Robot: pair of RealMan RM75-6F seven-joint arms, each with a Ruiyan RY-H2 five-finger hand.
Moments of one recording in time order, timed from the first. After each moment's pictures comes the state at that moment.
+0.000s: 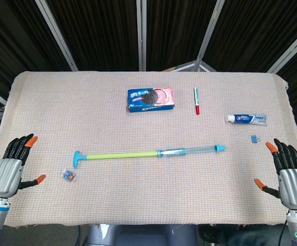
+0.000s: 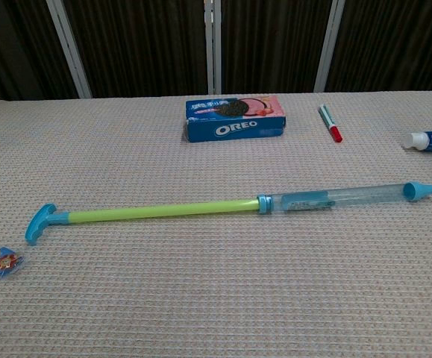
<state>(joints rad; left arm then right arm) -0.18 -1.12 0.00 -1.85 1.50 1.49 0.10 0.09 -1.15 0.04 -1.64 -1.55 1.65 0.00</state>
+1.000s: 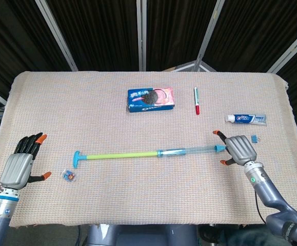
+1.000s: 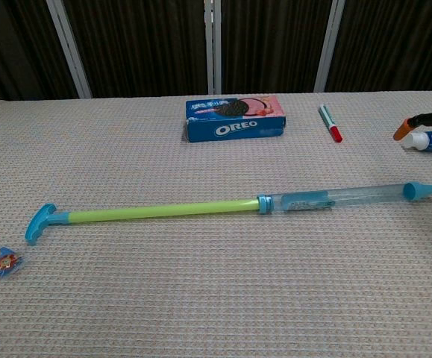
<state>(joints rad) -0.23 -1.16 -0.06 -1.82 1.37 1.34 0.19 0.53 -1.28 0.15 -1.40 -1.33 0.89 -0.06</state>
